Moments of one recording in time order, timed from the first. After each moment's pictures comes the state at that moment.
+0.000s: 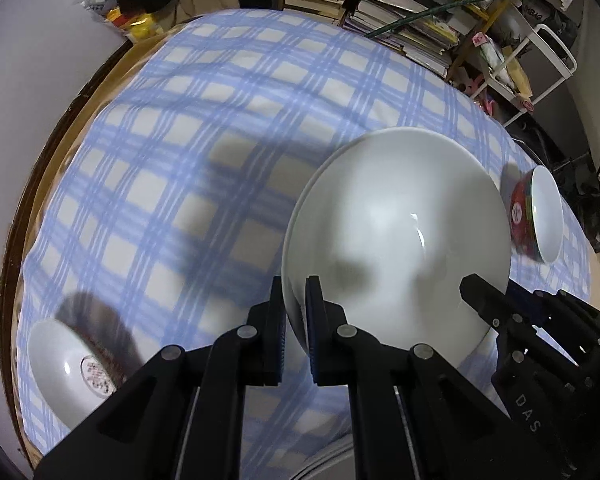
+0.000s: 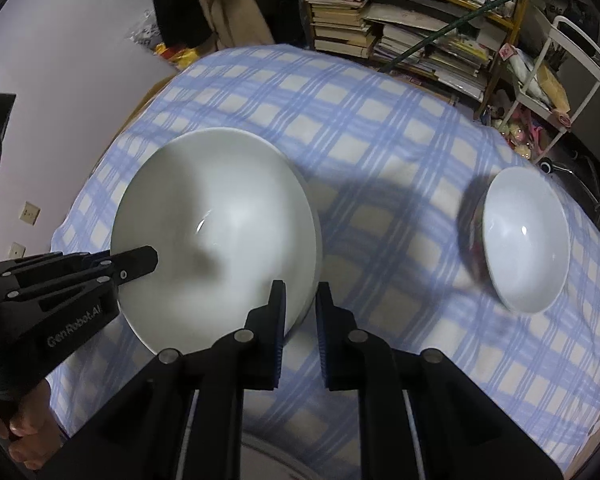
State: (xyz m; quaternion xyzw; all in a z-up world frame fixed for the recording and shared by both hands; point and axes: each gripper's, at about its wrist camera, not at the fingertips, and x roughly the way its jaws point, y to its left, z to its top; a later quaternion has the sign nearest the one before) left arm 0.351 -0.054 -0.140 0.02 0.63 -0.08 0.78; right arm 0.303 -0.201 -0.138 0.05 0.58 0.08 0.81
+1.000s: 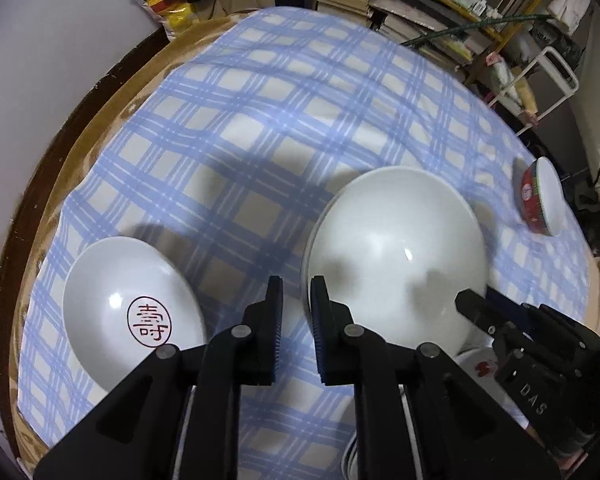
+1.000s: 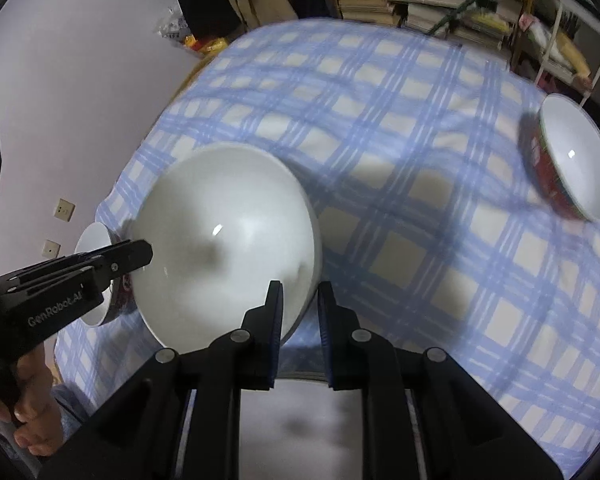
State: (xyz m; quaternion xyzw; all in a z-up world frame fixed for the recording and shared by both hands) left arm 0.302 0.024 -0.126 -0.02 0.61 -0.07 0.79; right arm 0.251 -0.159 -0.143 0.10 0.57 0.12 0.81
